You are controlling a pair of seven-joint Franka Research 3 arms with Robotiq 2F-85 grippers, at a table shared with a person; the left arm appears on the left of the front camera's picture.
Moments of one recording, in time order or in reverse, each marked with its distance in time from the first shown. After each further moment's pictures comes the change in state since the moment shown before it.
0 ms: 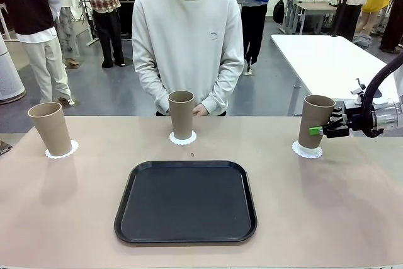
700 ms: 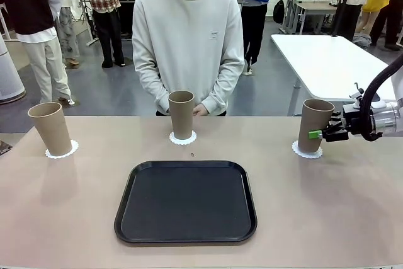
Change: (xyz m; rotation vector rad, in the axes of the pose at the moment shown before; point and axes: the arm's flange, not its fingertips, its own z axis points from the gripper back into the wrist) left arm 0.000 0.000 0.000 0.000 0.000 0.000; right arm -0.011 0.000 -0.004 0.007 0.003 -0.010
